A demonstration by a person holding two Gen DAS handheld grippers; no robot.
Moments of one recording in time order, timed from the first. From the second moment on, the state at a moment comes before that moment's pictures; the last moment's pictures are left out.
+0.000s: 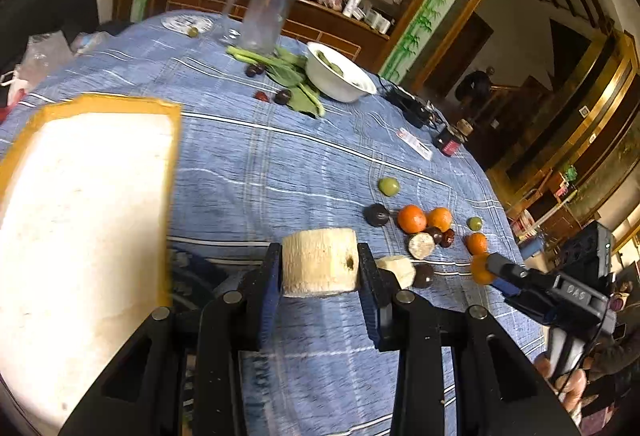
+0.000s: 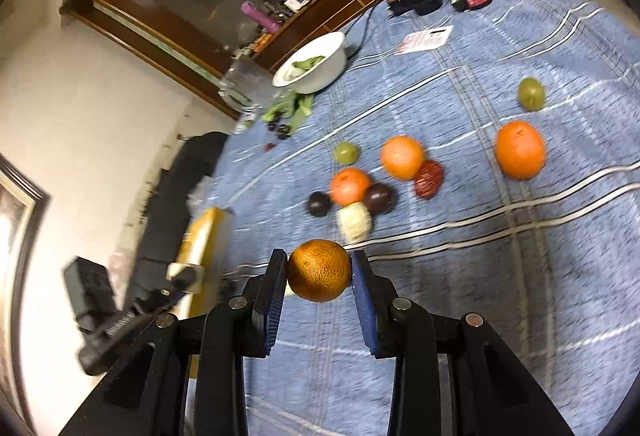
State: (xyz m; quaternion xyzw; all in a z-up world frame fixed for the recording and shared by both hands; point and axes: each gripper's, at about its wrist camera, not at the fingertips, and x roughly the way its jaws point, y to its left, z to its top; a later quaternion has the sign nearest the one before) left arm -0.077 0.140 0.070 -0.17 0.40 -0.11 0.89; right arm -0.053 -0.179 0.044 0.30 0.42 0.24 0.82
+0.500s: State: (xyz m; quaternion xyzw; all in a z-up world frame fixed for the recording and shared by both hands) left arm -0.140 0.285 0.067 -0.12 0.39 0.13 0.90; right arm -0.077 0.060 0.071 0.15 0.47 0.40 0.77
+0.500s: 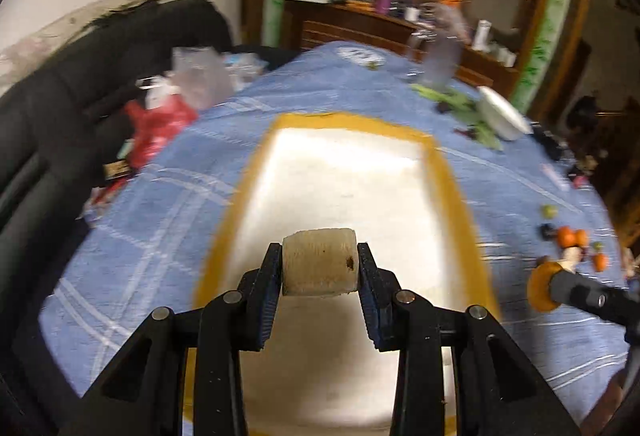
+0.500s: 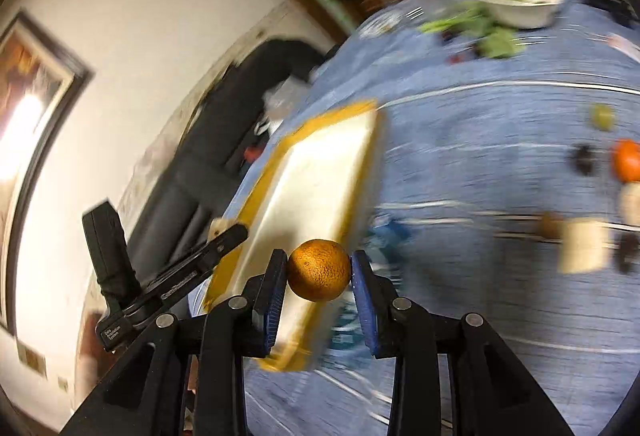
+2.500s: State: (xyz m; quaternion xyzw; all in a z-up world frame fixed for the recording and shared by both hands) left arm -0.100 0.037 0.078 0.03 0.36 -0.17 0.92; right arm -0.055 -0.212 0.066 0.07 0.40 0.02 0.91
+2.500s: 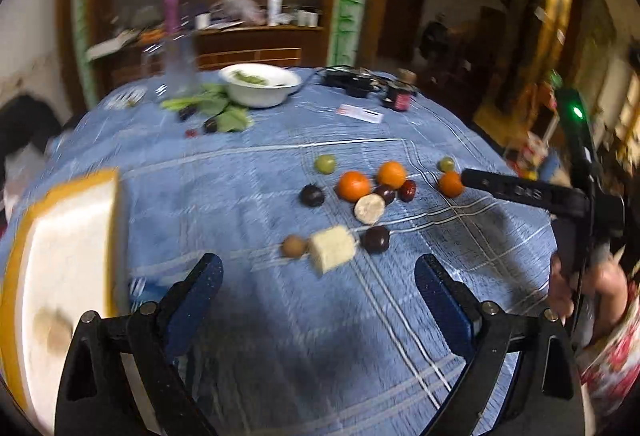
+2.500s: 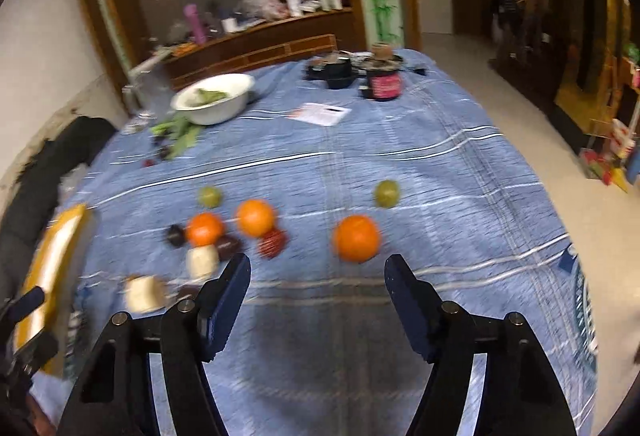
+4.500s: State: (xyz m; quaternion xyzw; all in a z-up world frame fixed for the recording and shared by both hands) left arm -0.153 0.309 0.045 -0.15 0.41 0.10 0.90; right arm -0.083 0.156 0.052 -0.04 0.44 0.34 0.83
